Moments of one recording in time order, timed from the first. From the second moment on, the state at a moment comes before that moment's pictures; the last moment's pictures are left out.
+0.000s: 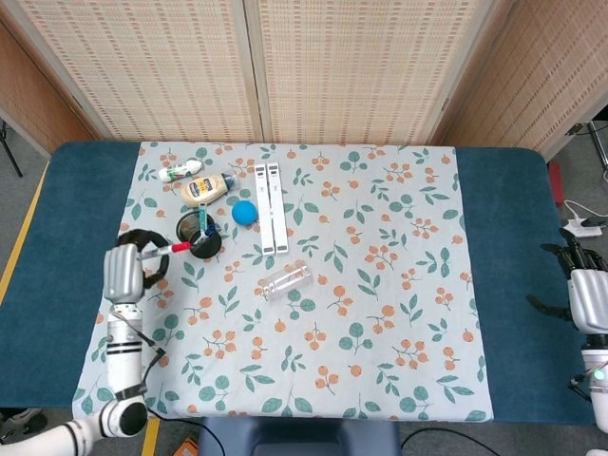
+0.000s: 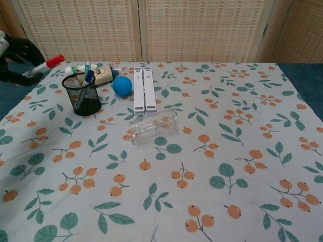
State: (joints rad) left arm -0.45 -1.63 -0.43 -1.44 1.20 1.33 0.09; right arm 0.18 -1.20 0.16 -1.31 -1.36 1.35 0.17
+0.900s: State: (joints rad) left arm -0.66 -1.46 -0.69 -1.21 1.14 0.55 -1.08; right arm 0.18 -1.20 0.17 -1.30 -1.33 1.33 0.14
